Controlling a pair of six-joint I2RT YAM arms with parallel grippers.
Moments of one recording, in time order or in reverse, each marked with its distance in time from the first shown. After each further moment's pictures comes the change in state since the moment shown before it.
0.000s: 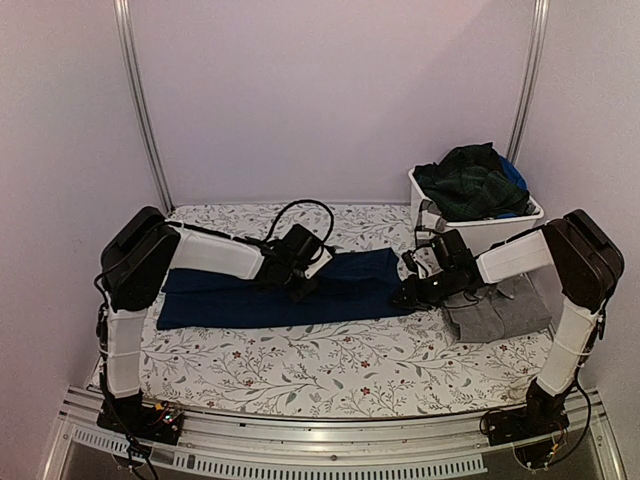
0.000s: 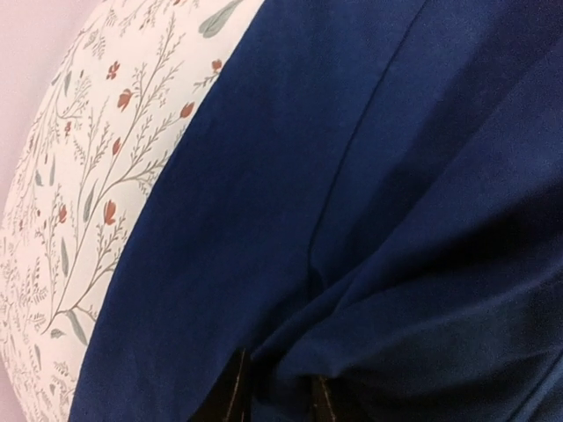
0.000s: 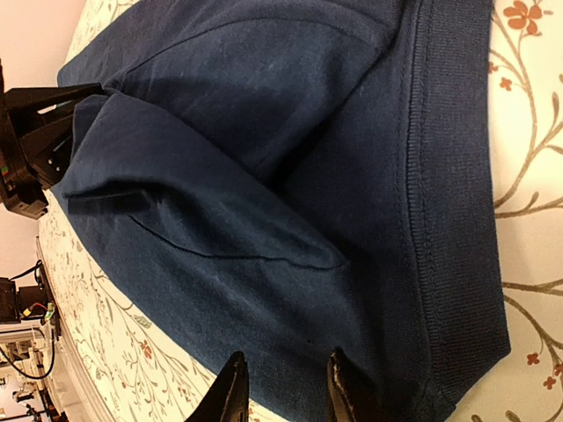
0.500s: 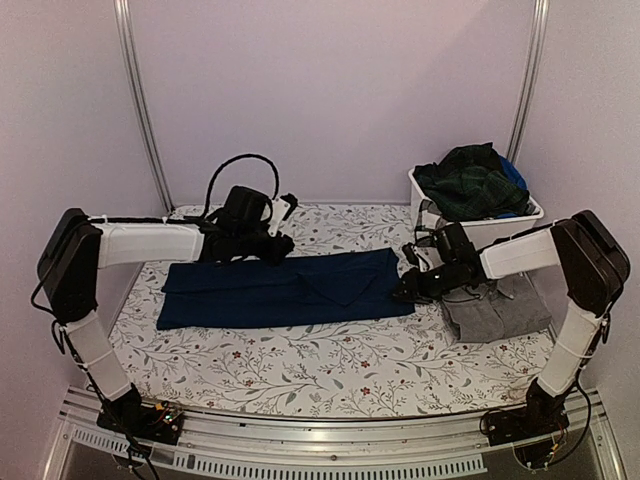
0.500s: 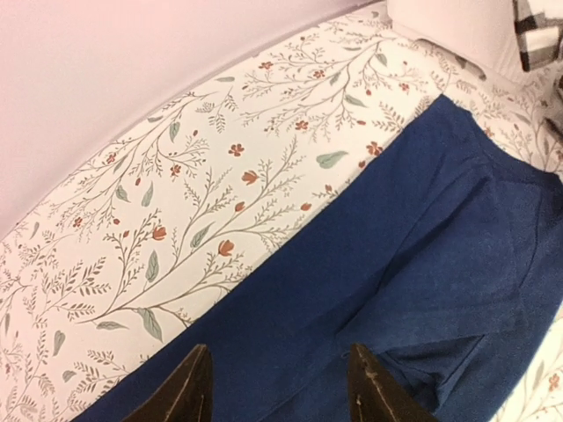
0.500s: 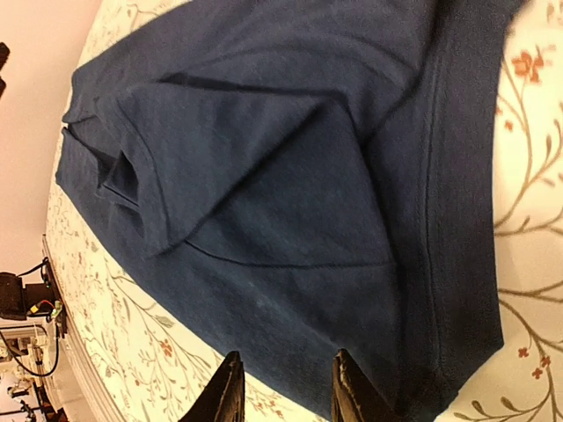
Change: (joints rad) left arm 0.140 -0.350 -0.198 0.146 0.199 -0.152; right arm 0.000 -0.039 0.018 -0.034 -0.024 -0.013
